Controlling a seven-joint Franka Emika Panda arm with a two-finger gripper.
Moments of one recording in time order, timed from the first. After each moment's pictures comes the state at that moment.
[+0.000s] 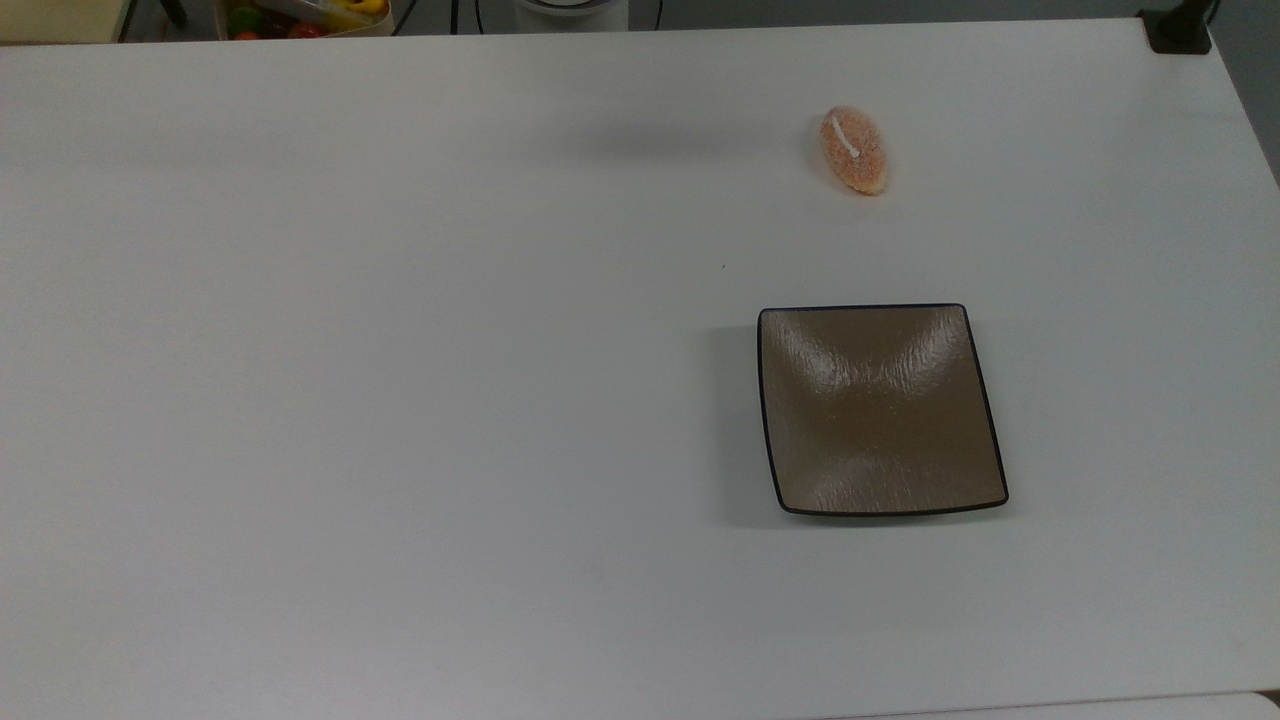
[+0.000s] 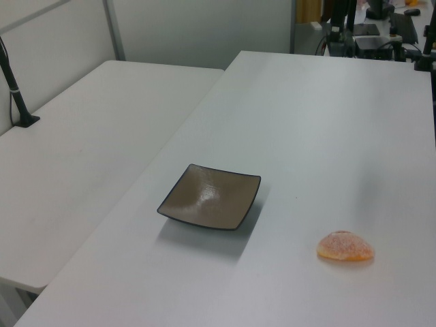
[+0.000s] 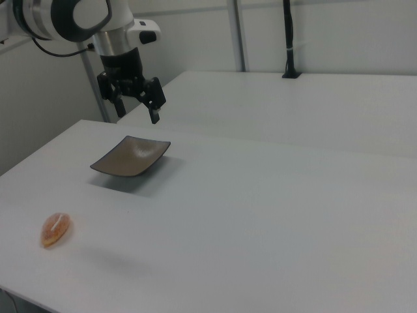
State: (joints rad) arm 0.03 -0.07 0.01 -1.62 0.08 1.62 -0.11
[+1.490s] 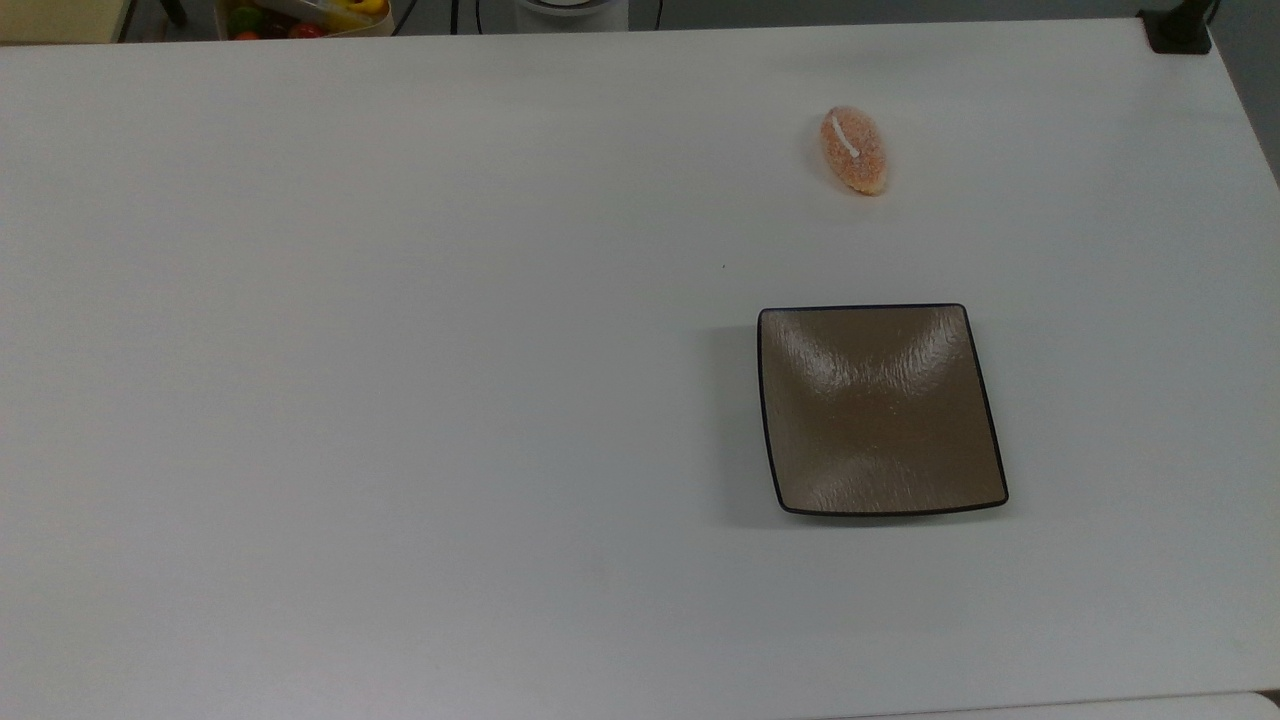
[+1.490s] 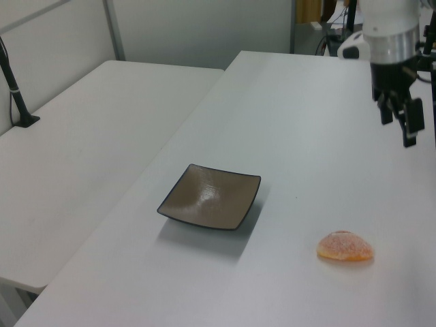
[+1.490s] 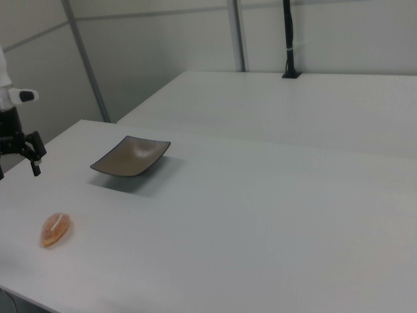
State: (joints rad) arm 0.31 -0.16 0.33 -1.91 0.08 1.54 0.00
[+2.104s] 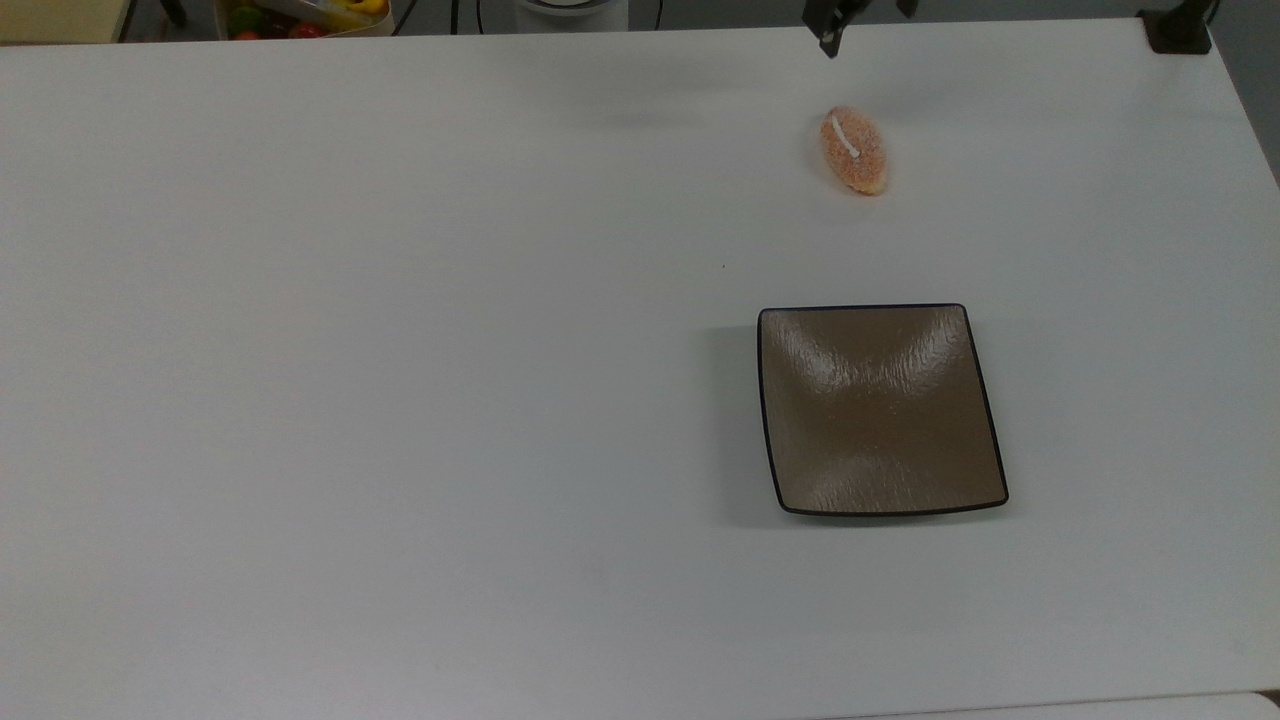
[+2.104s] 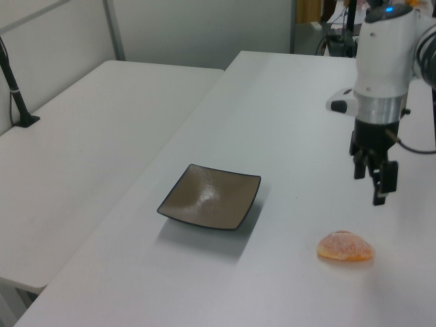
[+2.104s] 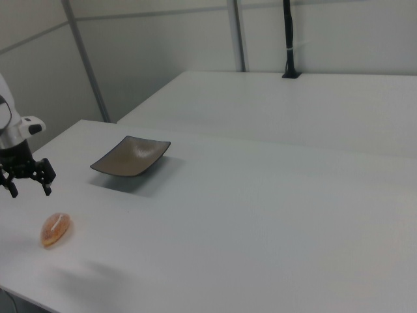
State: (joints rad) arm 0.32 -0.10 0.39 -2.13 0.12 2.04 0.06
